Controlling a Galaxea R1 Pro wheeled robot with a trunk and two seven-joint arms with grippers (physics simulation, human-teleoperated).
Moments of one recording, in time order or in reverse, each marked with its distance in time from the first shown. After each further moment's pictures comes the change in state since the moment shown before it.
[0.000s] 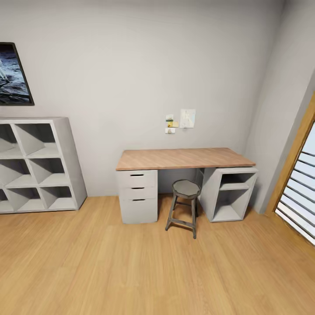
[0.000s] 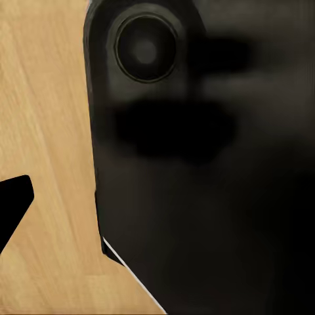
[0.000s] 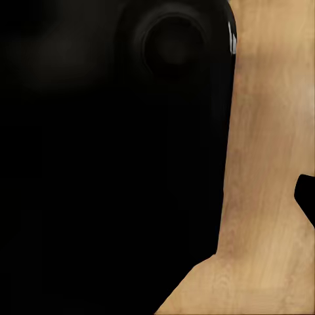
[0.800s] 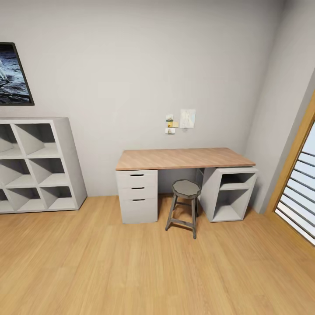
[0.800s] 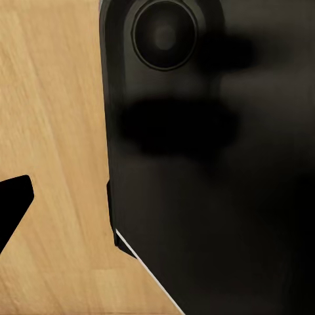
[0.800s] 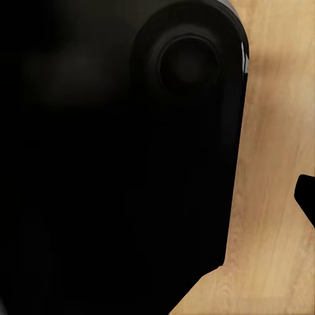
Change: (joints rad) left arm 0.009 0.014 0.000 0.001 -0.001 0.000 0.001; right arm -0.009 0.013 0.009 -0.010 0.008 0.005 -0.001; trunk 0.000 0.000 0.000
